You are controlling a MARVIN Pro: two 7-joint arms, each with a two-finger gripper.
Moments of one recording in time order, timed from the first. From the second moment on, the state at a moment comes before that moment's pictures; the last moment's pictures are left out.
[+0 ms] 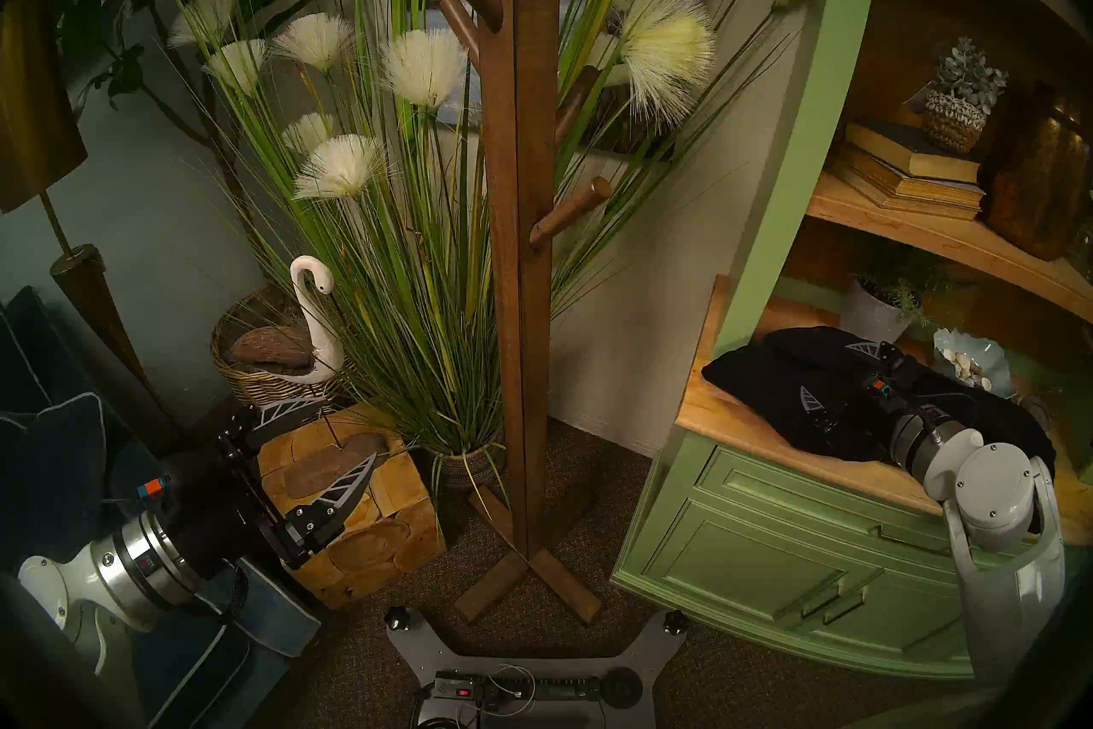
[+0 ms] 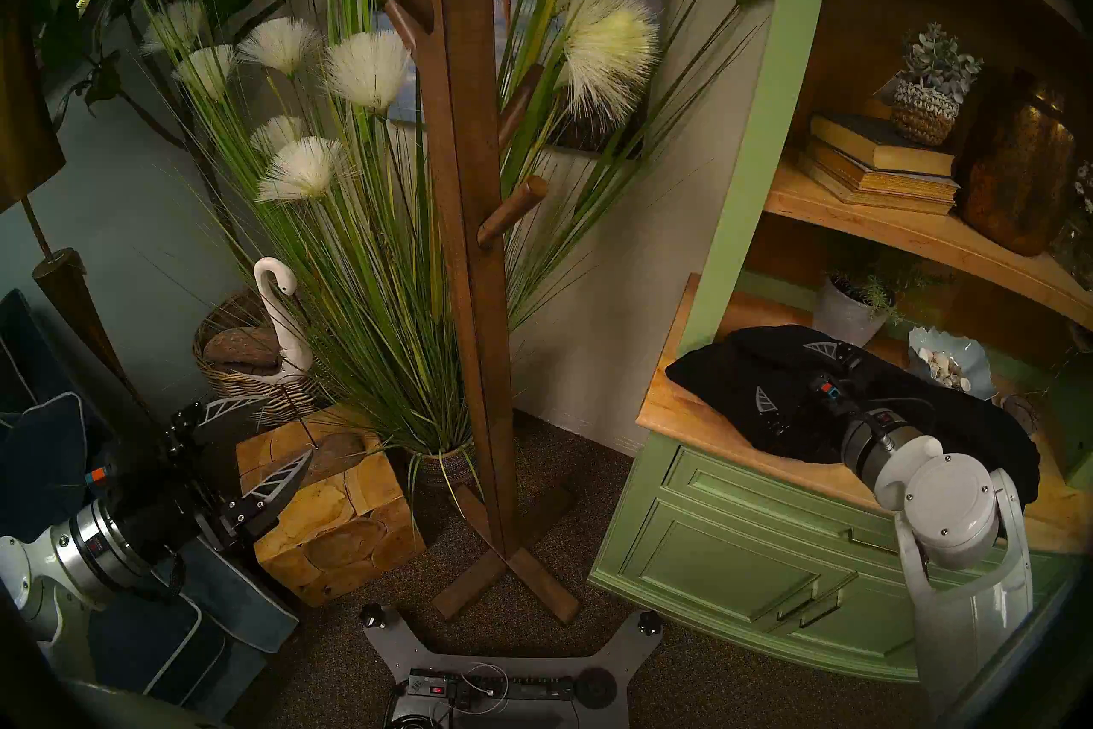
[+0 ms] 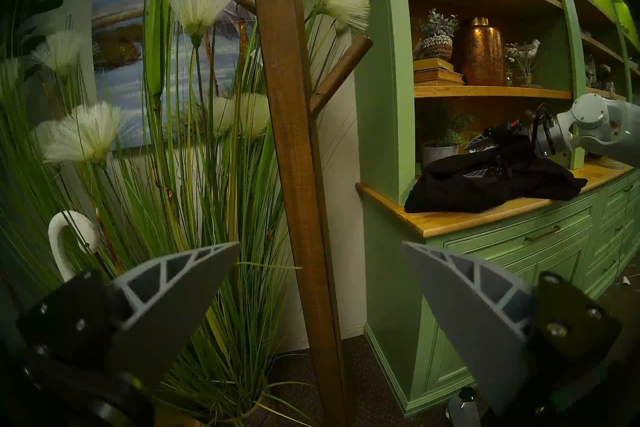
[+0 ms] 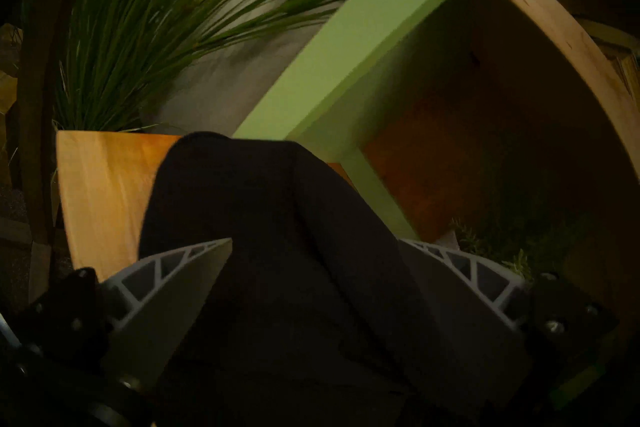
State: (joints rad) left arm 2.47 -1.43 -2.28 -2.29 -0.53 -0.09 -1.06; right arm -2.15 -1.05 2.09 -2.09 -0.18 0.23 0.47
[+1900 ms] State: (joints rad) left arm 2.46 -1.44 -2.28 -2.29 -0.52 -0.08 -1.08; right arm -1.85 -0.91 1.78 -1.72 -0.24 0.28 0.51
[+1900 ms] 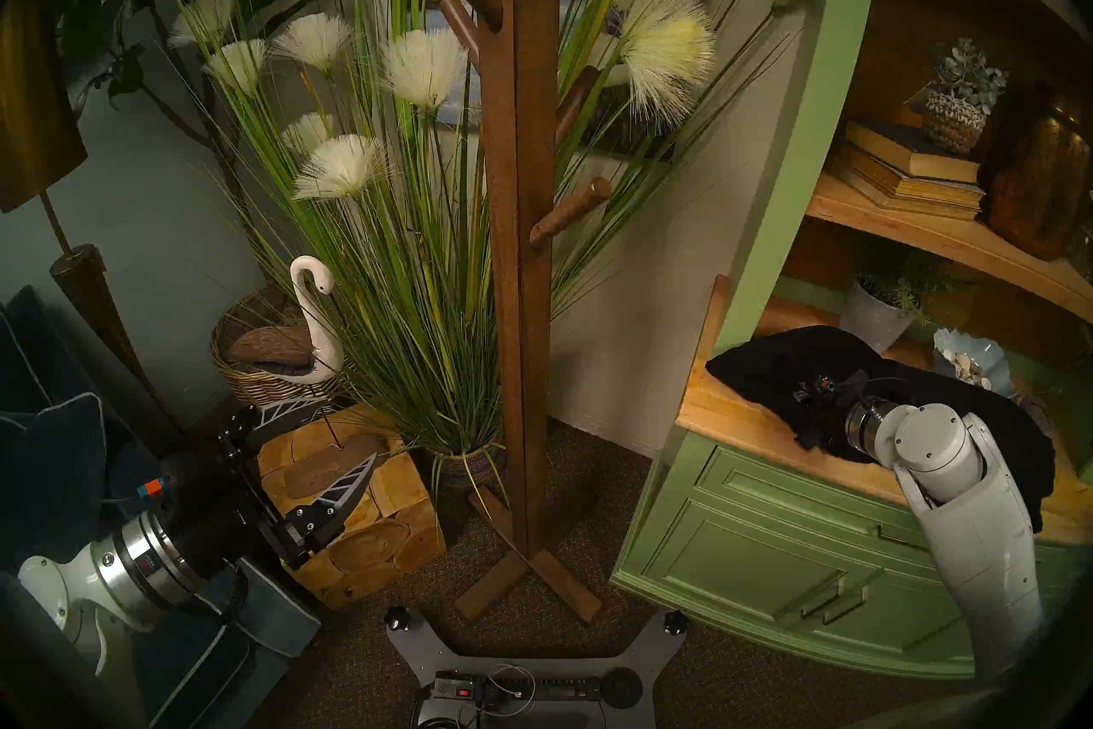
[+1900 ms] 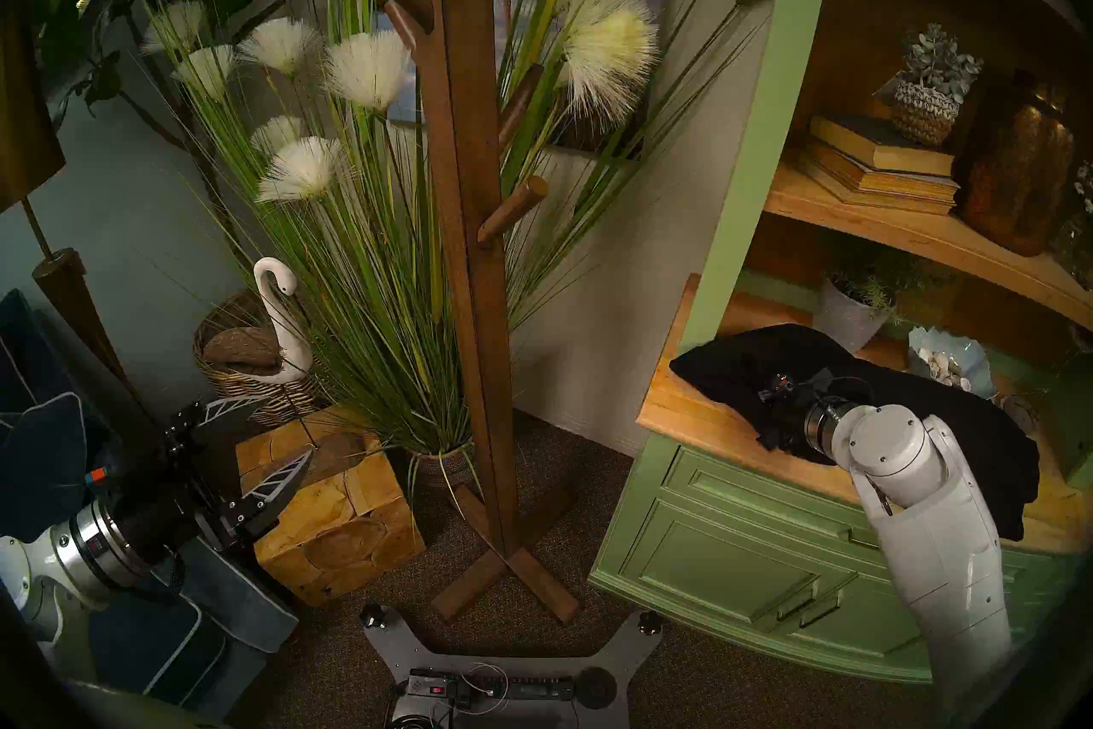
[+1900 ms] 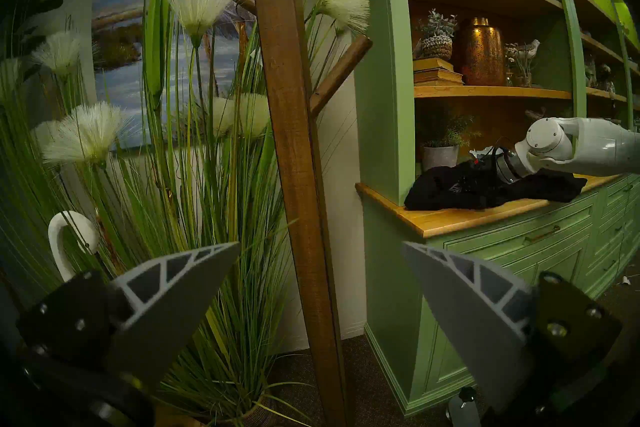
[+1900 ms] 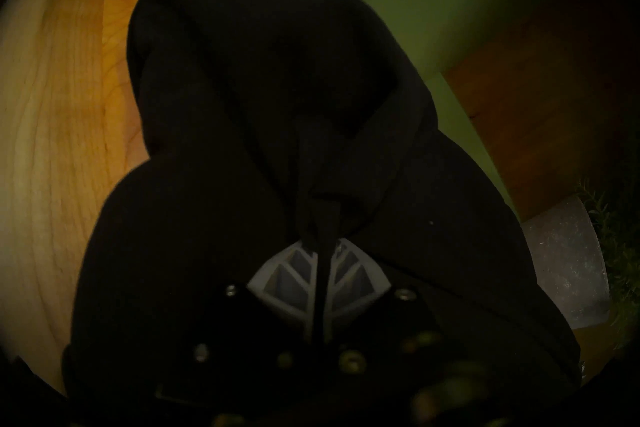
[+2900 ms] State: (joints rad) left arm 2.45 -1.45 -2.28 -2.28 -0.50 -0.08 -1.09; right arm -2.09 -1.11 1.66 -1.97 -0.24 0.03 0.40
